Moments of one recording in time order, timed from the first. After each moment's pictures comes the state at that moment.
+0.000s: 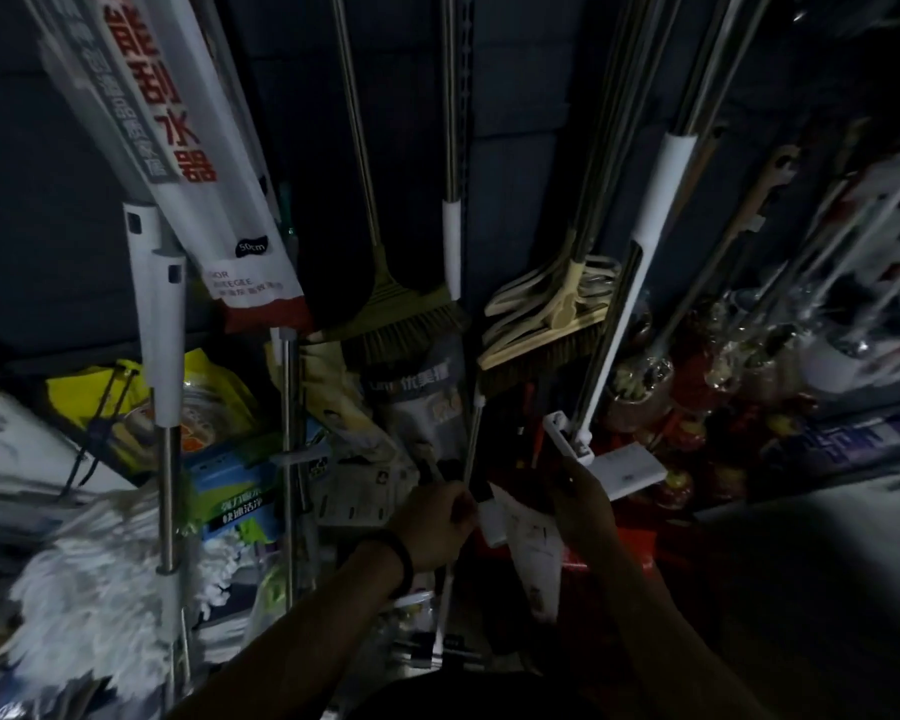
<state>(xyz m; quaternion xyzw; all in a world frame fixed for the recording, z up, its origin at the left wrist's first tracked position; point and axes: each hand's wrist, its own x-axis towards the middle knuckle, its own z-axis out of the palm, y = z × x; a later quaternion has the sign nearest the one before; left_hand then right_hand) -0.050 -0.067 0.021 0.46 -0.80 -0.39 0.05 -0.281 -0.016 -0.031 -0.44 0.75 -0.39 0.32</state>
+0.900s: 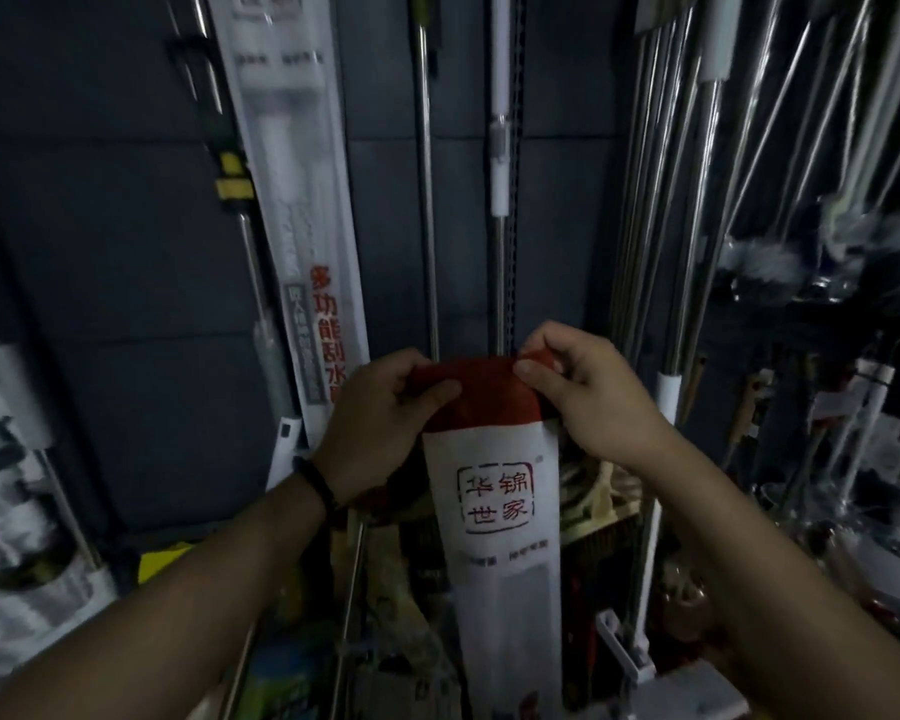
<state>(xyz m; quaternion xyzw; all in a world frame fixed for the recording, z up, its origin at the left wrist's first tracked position) 0.031 -0.115 0.374 0.36 -0.77 -0.22 0.48 -0.200 -0.062 0.392 -0.71 0.46 -0.51 0.15</state>
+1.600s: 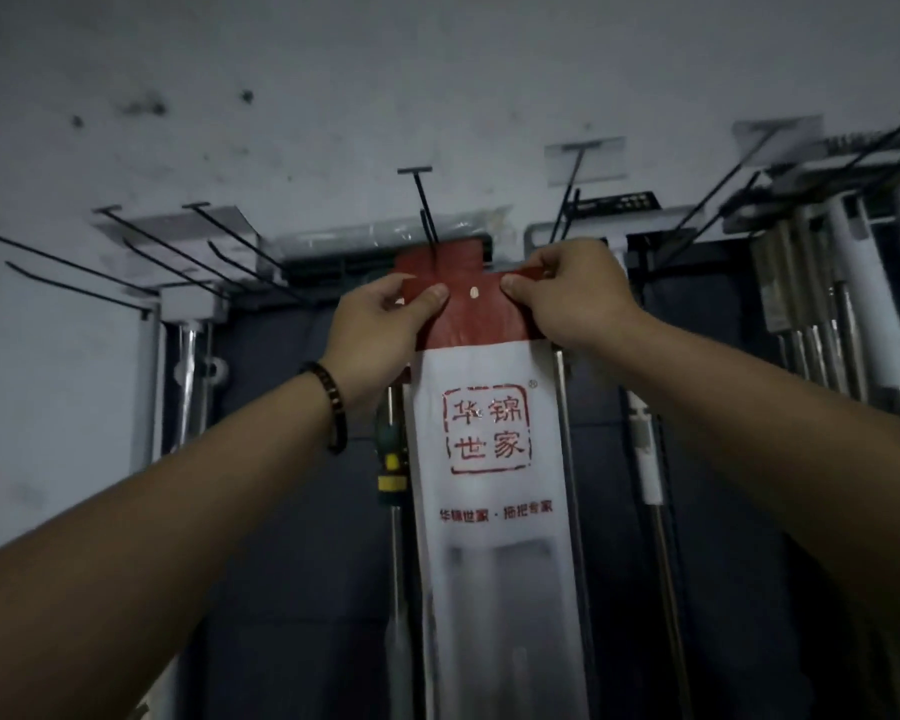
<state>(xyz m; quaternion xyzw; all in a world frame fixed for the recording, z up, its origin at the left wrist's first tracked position) 0.111 -0.173 0.712 0.27 -0.67 -0.13 0.68 -0.082 -0.165 0.735 -0.66 0.38 -0.64 -0.02</state>
